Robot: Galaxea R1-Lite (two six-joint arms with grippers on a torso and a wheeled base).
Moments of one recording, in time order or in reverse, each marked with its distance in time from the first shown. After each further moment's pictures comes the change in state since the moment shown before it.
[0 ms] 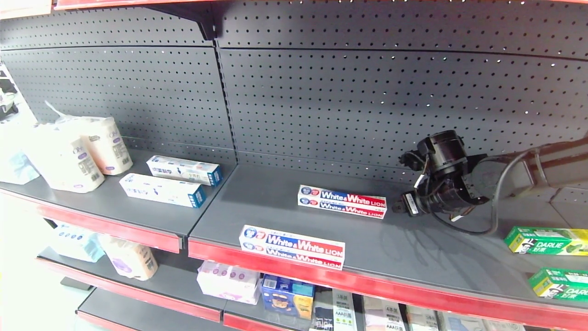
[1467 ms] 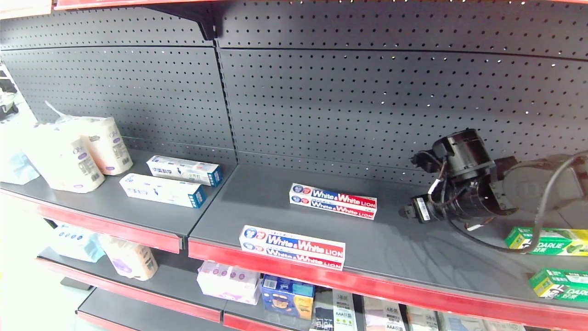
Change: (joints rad) left arm 0.000 0.000 0.000 0.000 0.000 0.000; right arm 0.037 -0.162 0.147 0.005 -0.017 0.067
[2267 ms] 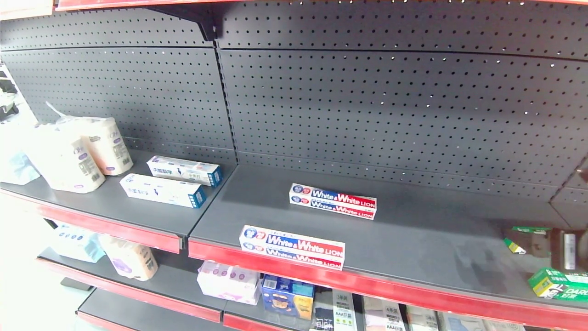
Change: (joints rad) left arm 0.000 0.000 0.000 0.000 0.000 0.000; right arm -0.140 -0.727 0.434 -0.001 -0.007 0.030
